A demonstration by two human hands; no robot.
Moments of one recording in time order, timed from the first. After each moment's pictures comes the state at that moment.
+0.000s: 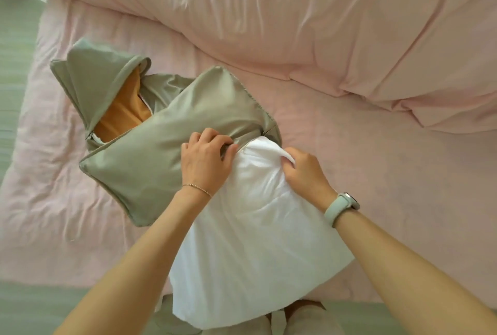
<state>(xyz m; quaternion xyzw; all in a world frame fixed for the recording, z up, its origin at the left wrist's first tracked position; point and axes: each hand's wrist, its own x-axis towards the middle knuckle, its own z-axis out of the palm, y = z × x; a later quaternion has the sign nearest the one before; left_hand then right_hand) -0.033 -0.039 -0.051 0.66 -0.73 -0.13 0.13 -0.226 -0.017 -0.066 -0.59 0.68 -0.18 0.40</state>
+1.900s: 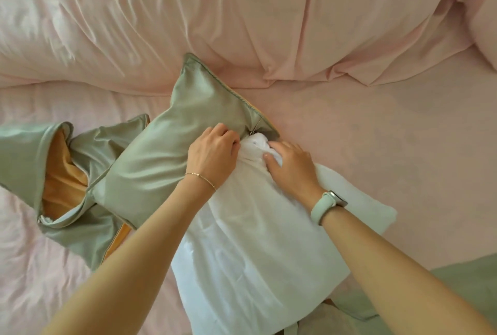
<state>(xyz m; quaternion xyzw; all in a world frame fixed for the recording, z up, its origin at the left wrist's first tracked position) -0.184 -0.093 -0.059 0.47 -0.88 -0.12 0.00 -0.324 -0.010 -0.115 -0.52 0.76 -0.17 0.35</state>
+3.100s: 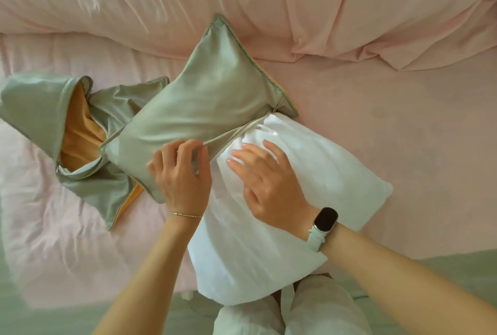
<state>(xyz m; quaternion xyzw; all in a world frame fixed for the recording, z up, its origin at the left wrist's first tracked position) -0.096 -0.018 -0.061 0.62 -0.74 0.01 0.26 -0.251 0.035 -0.070 -0.75 0.55 -0.34 0.13</state>
